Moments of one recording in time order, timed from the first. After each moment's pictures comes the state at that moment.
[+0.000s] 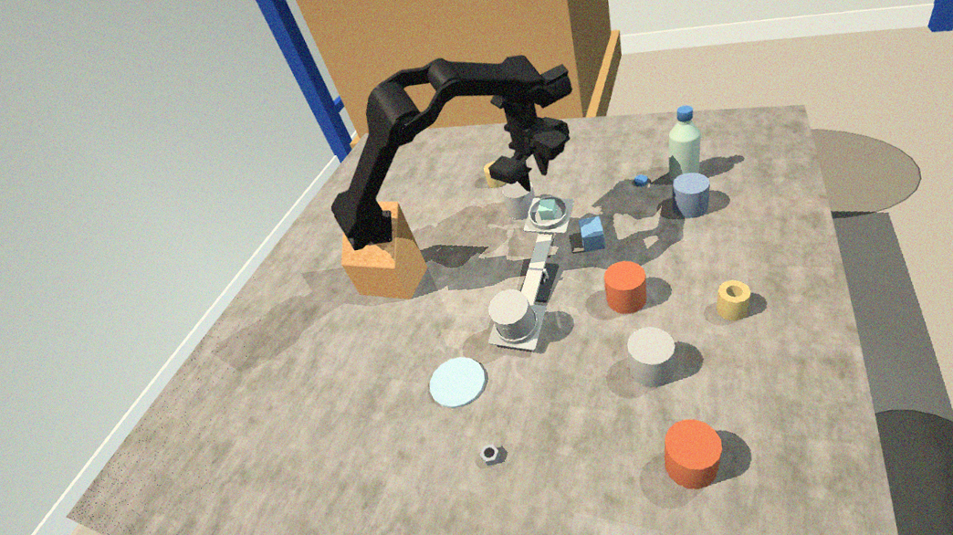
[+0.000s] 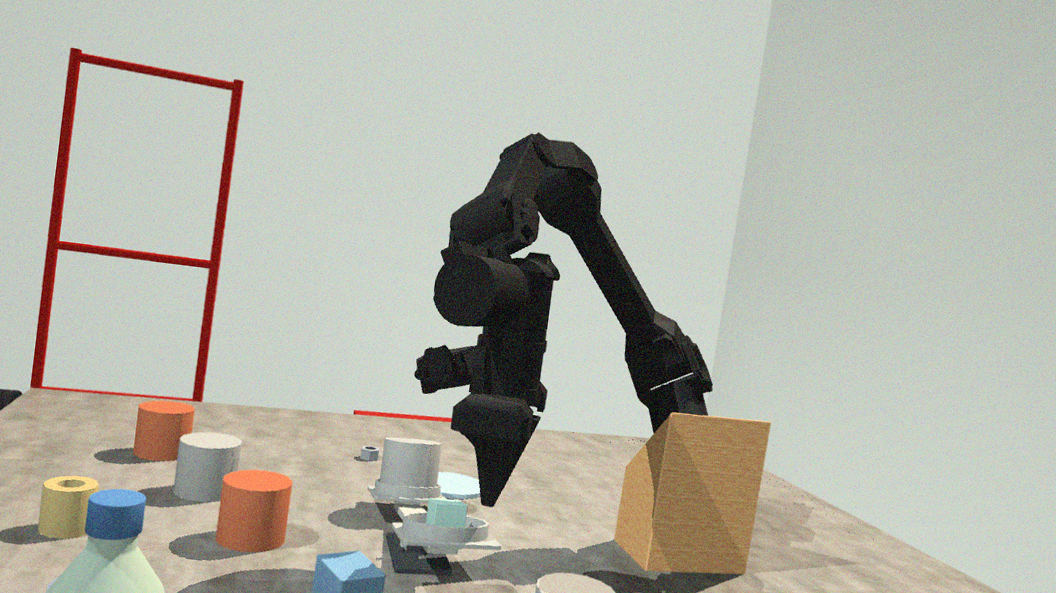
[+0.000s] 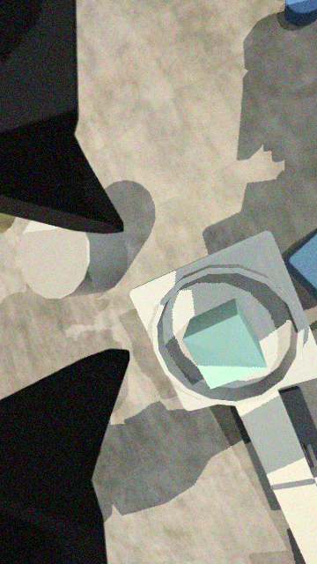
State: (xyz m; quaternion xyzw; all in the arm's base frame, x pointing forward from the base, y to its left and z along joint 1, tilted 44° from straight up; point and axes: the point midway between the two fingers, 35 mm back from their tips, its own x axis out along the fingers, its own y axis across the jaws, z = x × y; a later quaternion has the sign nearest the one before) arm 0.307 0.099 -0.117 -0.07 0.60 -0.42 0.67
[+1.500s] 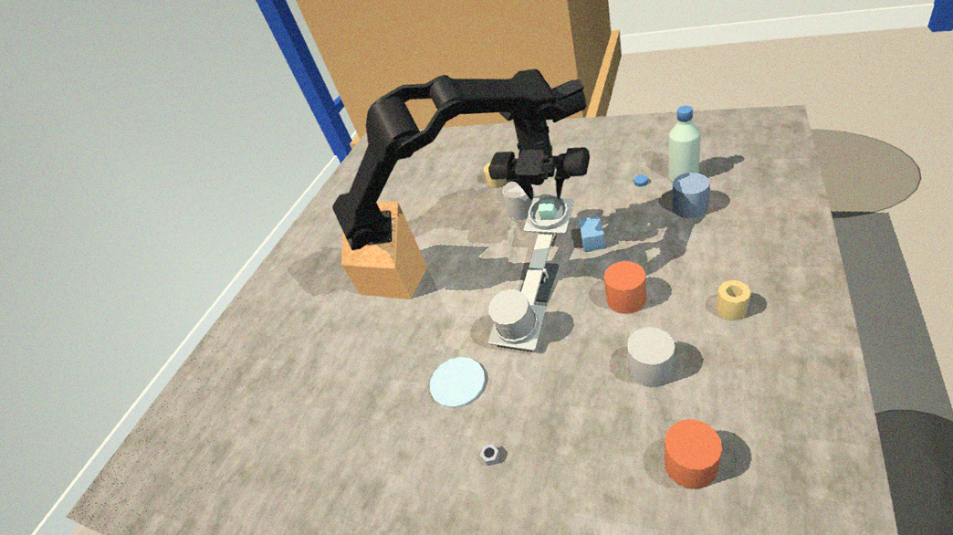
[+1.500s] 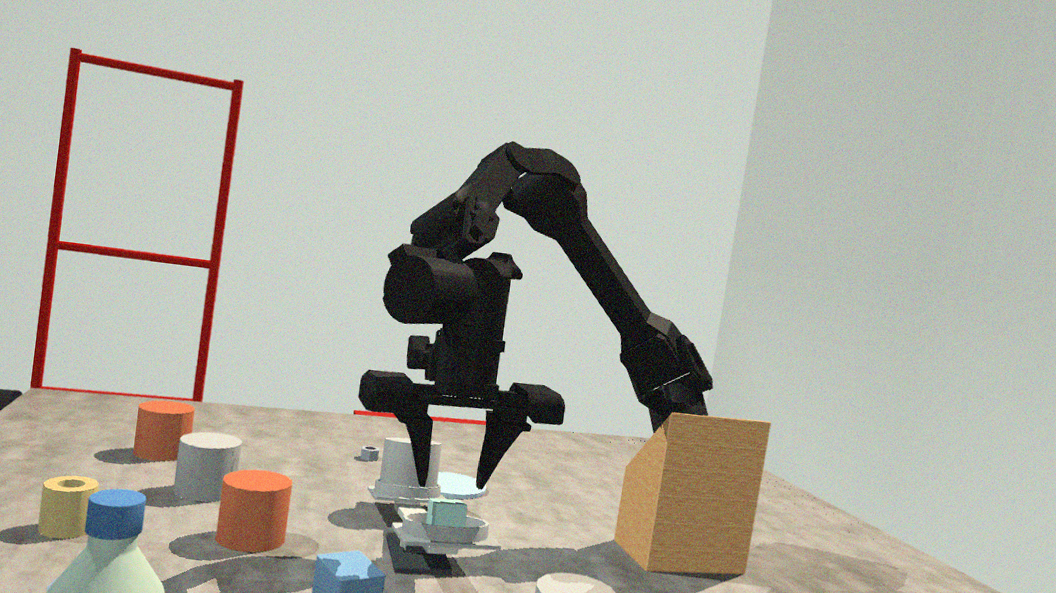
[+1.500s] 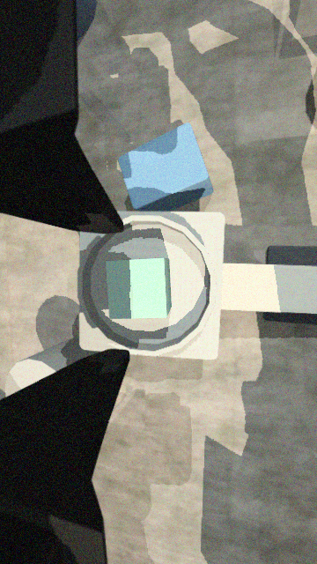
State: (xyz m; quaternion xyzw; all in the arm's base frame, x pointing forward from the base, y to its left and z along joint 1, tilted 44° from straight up) arm 0.331 0.059 -0.091 0.29 0.27 -0.68 0.61
